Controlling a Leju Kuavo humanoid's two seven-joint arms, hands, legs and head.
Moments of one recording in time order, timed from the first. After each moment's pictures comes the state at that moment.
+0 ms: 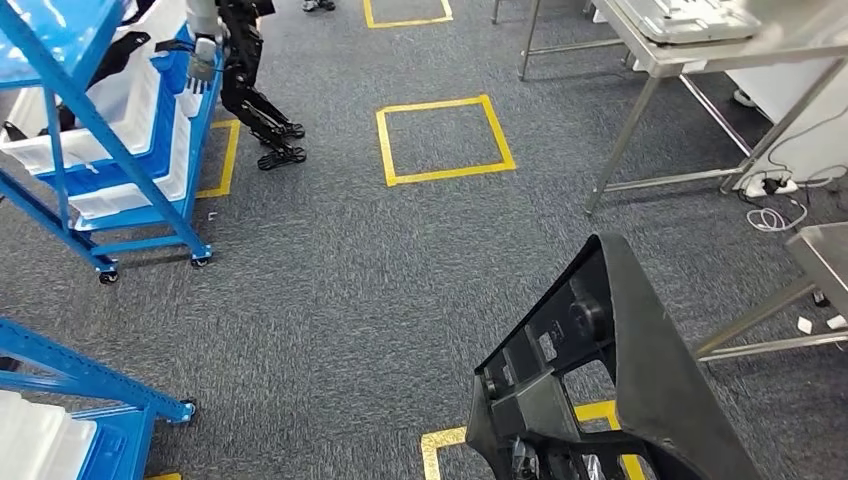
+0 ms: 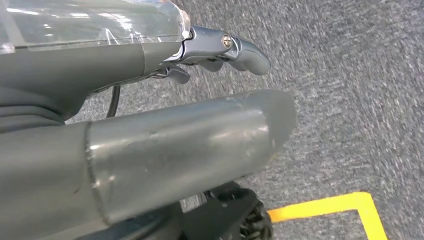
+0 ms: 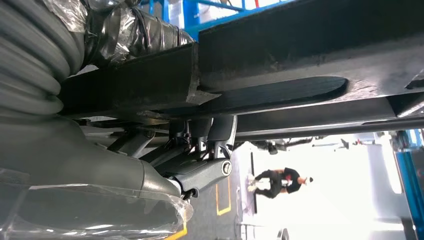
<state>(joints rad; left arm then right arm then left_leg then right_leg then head) -0.06 -0.12 1.05 -0.21 -1.03 0.06 -0.36 0.47 0.24 0.16 -1.81 0.08 0.08 -0.67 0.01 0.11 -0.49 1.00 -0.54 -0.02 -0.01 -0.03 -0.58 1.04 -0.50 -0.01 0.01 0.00</state>
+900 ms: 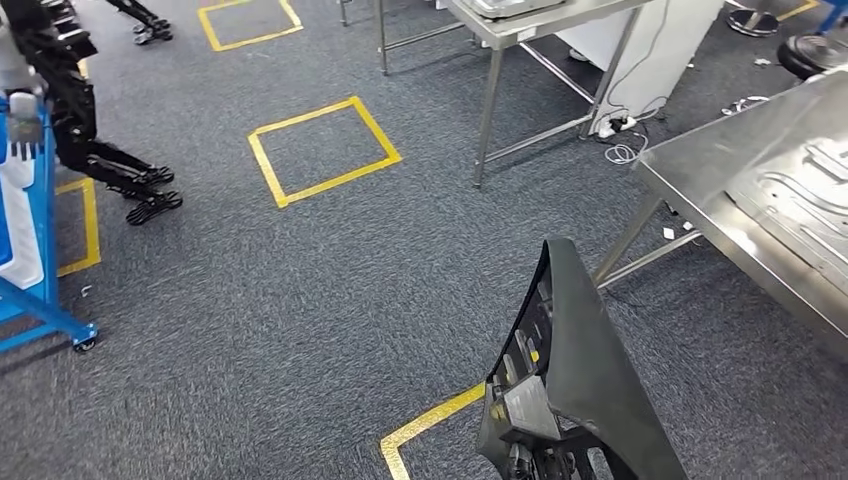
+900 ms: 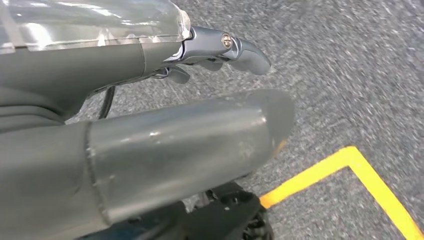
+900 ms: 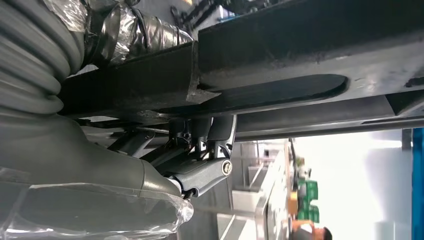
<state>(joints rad) -0.06 -0.13 1.08 -0.21 -1.02 0.05 -0.36 0.47 0.23 0.19 -1.78 0.12 -0.02 -0.67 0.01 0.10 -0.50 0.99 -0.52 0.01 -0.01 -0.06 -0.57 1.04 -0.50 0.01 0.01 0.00</state>
